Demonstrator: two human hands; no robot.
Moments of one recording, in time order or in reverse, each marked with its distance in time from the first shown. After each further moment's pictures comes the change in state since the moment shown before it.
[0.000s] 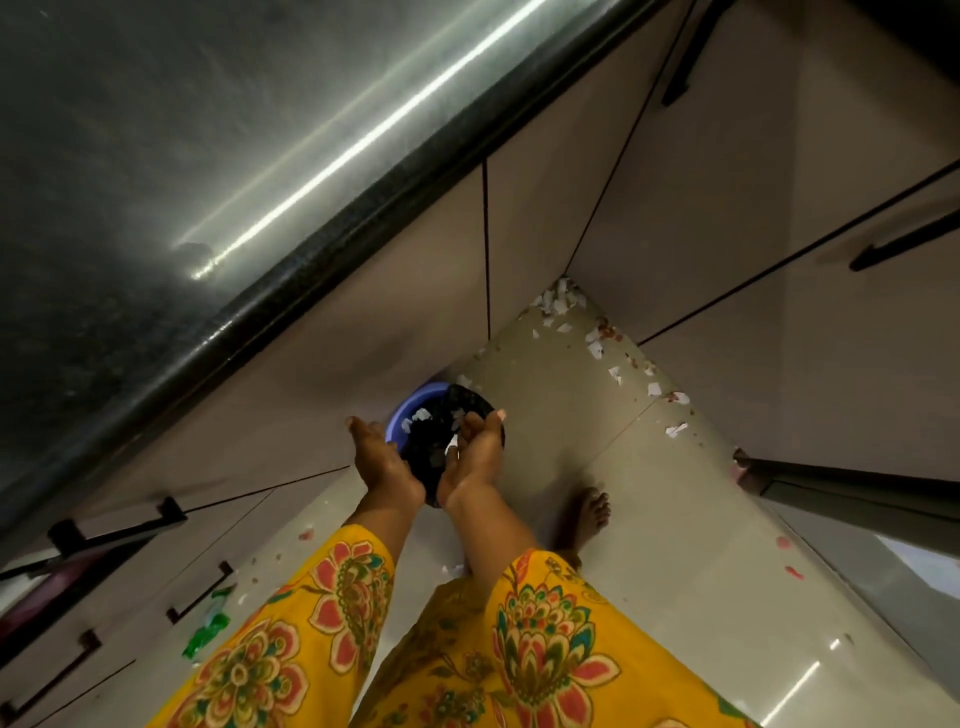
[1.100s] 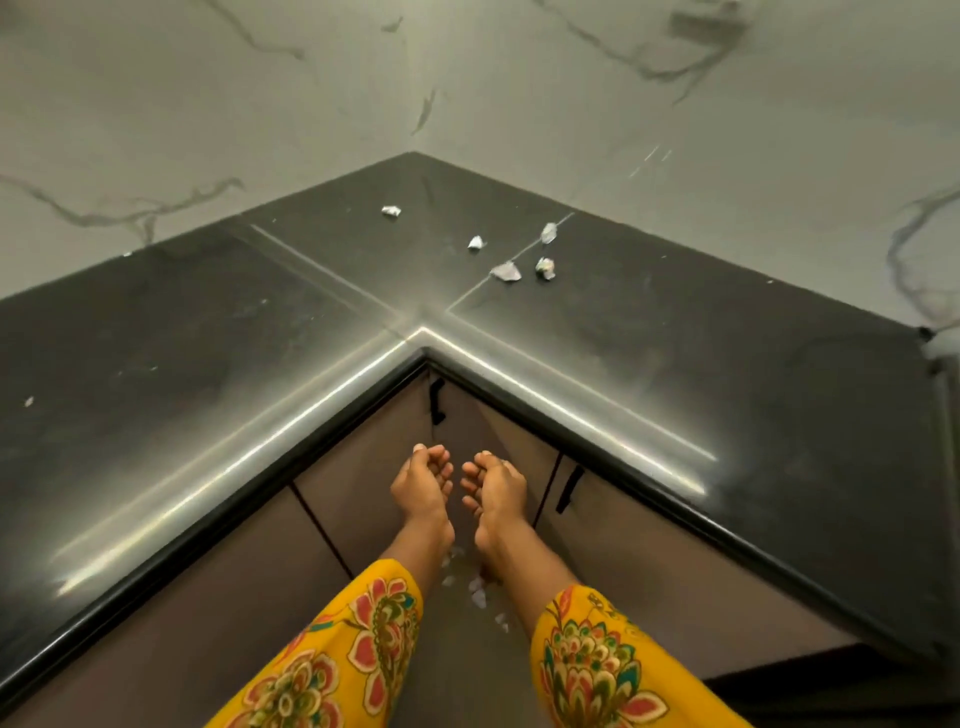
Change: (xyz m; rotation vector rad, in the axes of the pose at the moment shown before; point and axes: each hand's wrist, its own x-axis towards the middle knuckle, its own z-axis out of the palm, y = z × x) left_hand -0.248 -0.012 0.250 0.085 -0.593 0.364; right_hand -0.140 -0.316 -0.005 -0.279 -0.236 -0.633
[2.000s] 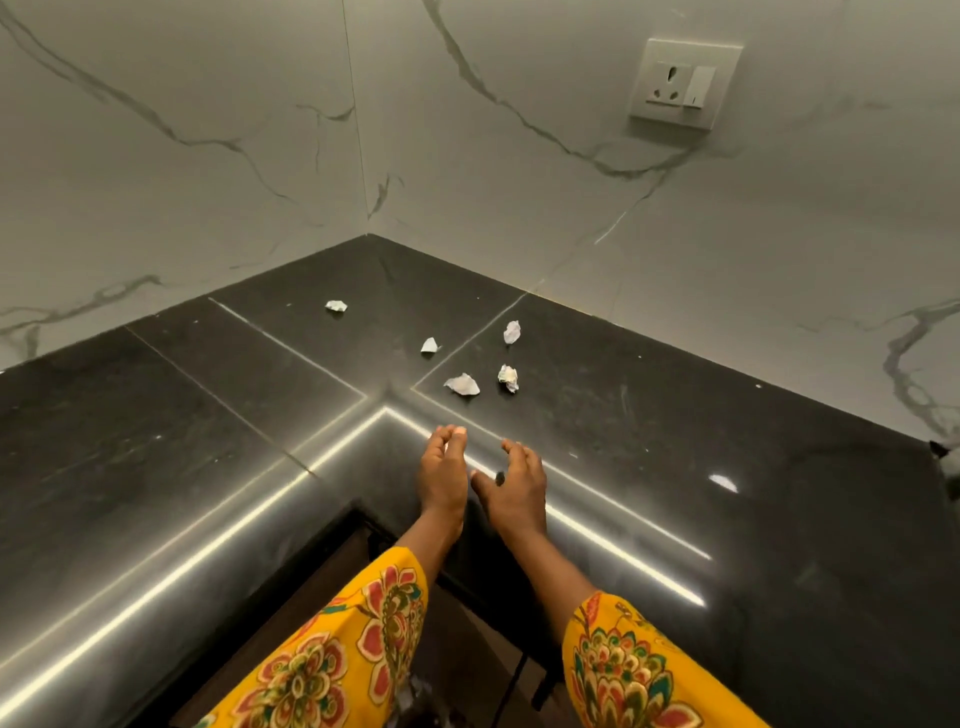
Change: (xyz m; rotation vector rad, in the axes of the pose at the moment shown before) left_hand 0.107 0.048 0.198 0.270 -0.286 0.295; right_hand 0.158 -0.150 0.011 -0.960 0.062 -0.648
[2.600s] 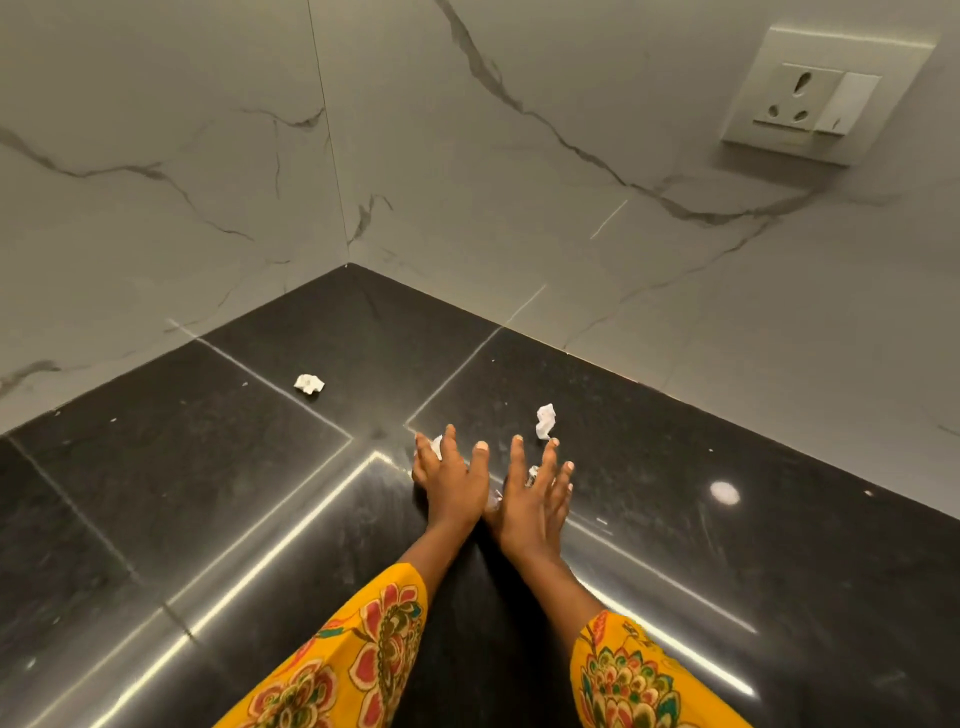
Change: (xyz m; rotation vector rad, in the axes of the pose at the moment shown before) left_hand 0.206 0.038 0.047 0.683 -0.069 0.065; right_hand 0.198 -0.035 0.050 -0.451 -0.005 0.043
